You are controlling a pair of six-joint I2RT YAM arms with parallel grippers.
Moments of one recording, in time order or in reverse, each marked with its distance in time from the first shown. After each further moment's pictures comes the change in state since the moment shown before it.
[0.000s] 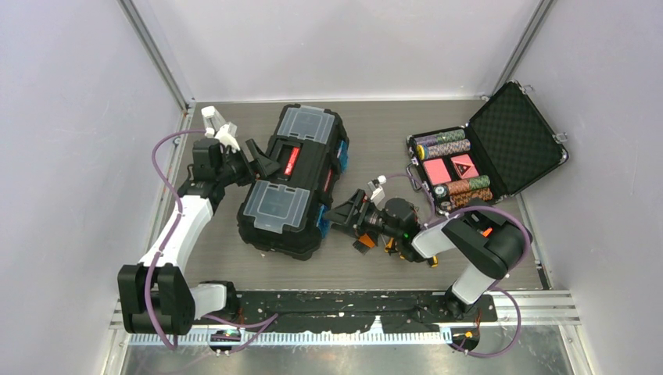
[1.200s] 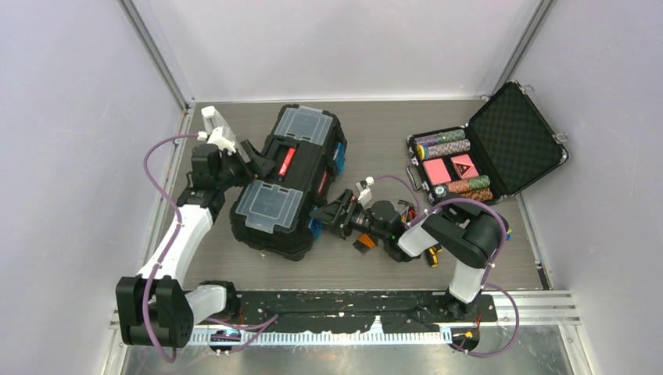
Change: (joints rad) left arm -0.027 -0.061 -0.062 0.076 -0.103 -0.035; right arm 0.101 0.126 0.090 0.086 0.098 0.069
